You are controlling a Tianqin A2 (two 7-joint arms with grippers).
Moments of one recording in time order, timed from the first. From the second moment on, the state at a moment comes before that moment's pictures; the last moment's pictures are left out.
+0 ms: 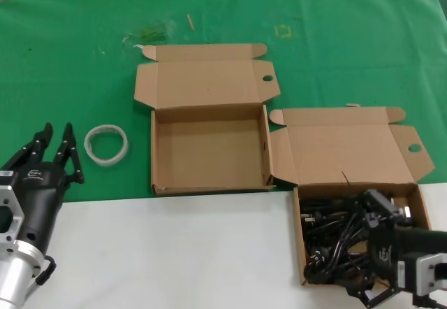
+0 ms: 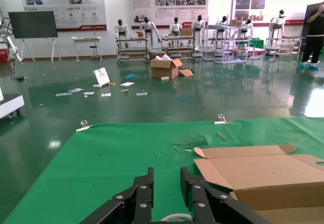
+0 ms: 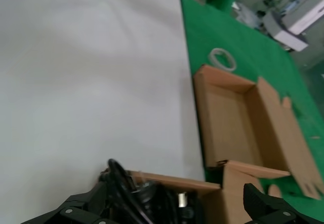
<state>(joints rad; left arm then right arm) 0.00 -0.30 1.60 -1.60 -1.80 0.00 0.00 0.05 0.87 -1.76 1.69 1.53 -0.81 -0.31</state>
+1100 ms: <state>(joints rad) 0.00 -0.30 1.60 -1.60 -1.80 0.00 0.00 0.18 0.85 -1.93 1.54 1.46 -0.79 -0.33</state>
